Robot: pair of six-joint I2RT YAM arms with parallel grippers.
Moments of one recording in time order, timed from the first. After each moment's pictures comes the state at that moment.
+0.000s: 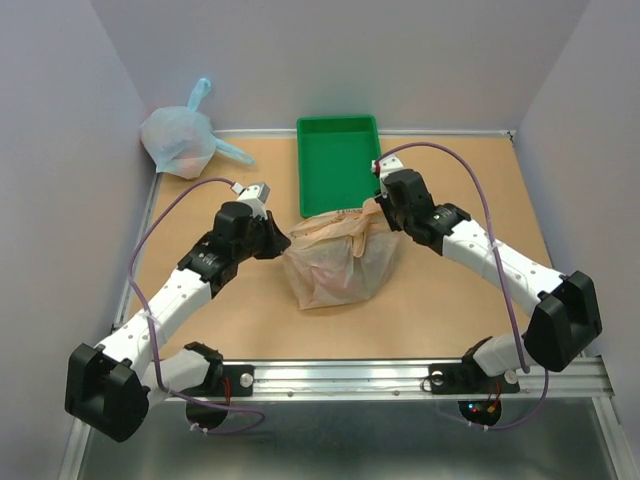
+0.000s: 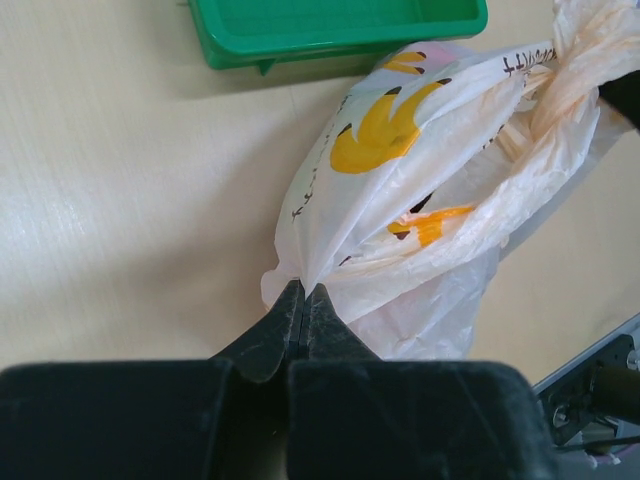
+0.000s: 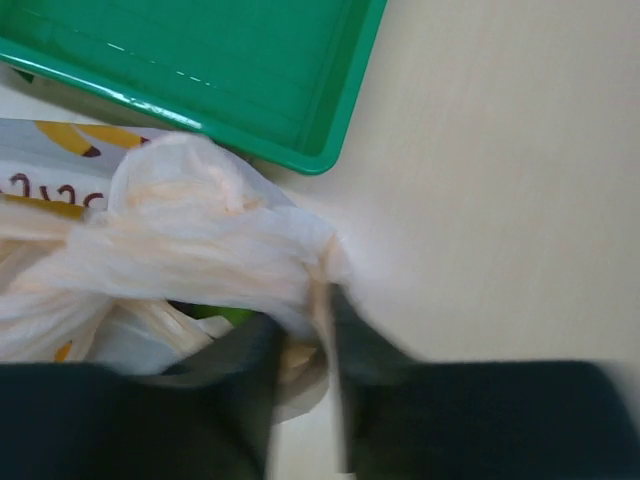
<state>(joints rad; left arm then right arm) -0.46 1.06 0.76 -0.26 0.14 -0.51 0.61 1.42 1.15 -0.43 0.38 -0.04</state>
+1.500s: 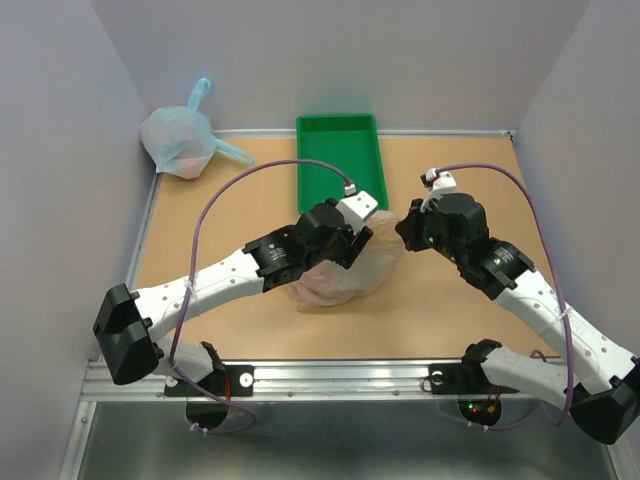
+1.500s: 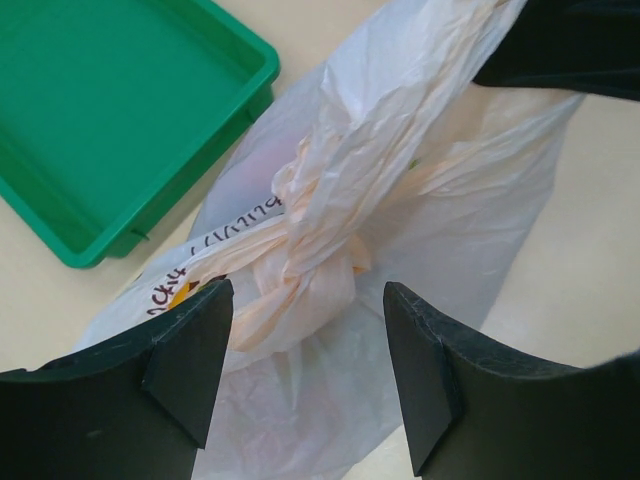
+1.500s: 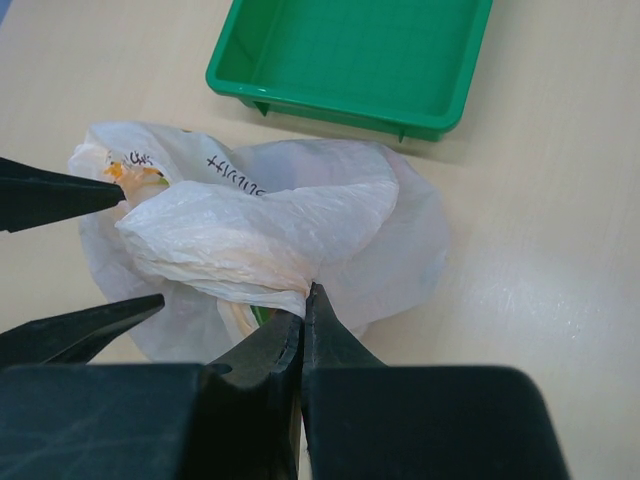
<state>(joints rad) -1.00 1.33 1.12 -0.27 -0.21 -0.04 0.61 0.98 0.98 -0.44 0.14 0.33</state>
